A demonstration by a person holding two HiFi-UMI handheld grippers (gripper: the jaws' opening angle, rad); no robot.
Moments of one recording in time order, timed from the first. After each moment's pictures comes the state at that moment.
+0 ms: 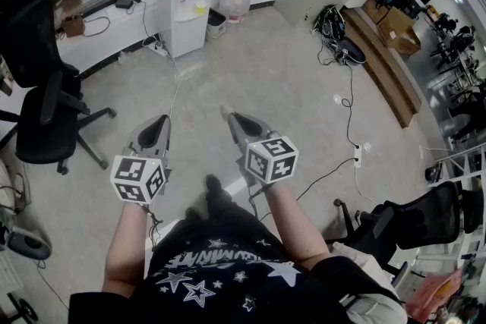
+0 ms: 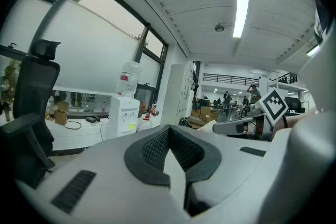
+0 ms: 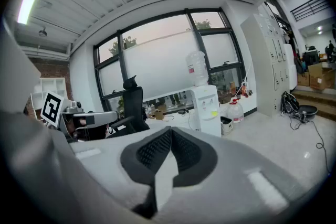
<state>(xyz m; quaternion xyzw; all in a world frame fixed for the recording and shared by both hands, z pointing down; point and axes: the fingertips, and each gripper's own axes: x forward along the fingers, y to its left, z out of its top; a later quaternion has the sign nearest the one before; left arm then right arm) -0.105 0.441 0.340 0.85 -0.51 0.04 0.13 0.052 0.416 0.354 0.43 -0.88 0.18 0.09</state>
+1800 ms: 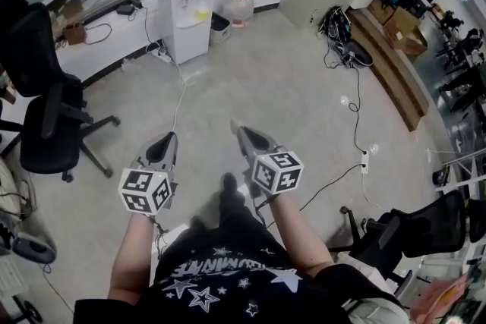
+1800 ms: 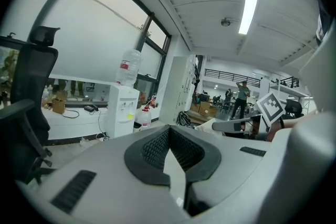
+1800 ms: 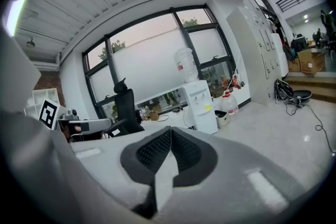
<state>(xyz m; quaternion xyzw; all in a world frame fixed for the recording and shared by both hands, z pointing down) -0.084 0.416 0.380 0.84 -0.51 0.06 0.18 0.088 0.383 0.392 0.45 -0.86 0.23 0.07</state>
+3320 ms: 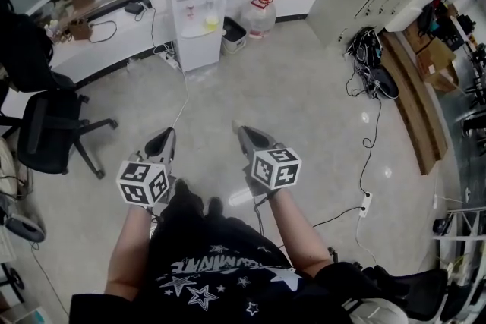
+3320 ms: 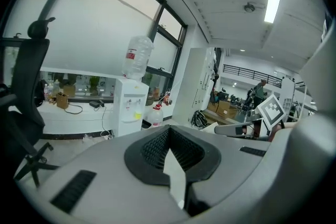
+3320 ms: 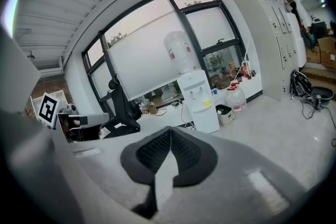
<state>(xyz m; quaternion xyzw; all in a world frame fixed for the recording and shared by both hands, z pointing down) -0.001 0.179 0.406 0.79 -0.57 0.07 0.22 0.173 0.125 0.438 0.38 -0.88 0.27 0.12</state>
